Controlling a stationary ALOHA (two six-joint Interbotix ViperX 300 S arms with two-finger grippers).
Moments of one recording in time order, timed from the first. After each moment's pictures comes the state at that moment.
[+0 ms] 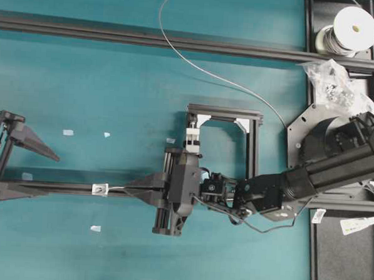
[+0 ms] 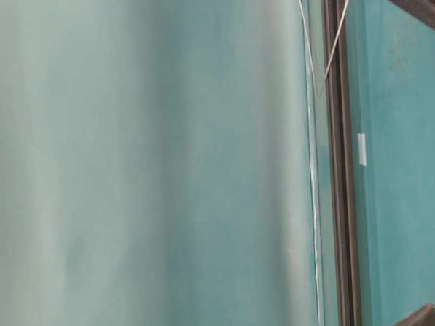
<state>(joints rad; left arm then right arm) -0.27 0.10 1.12 -0.06 -0.95 -0.06 0.45 0.23 0.83 0.76 -0.75 -0.15</state>
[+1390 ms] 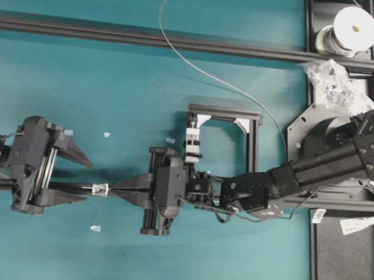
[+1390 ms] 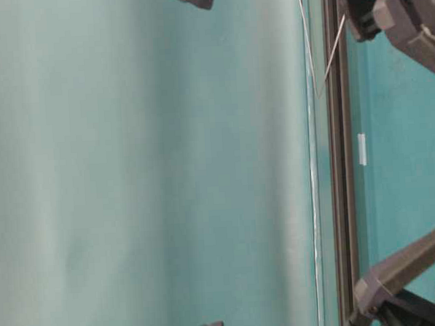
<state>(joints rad) -0.23 0.22 0.87 -0.06 -0.70 -0.13 0.40 0.29 0.76 0.67 -0.73 -0.15</state>
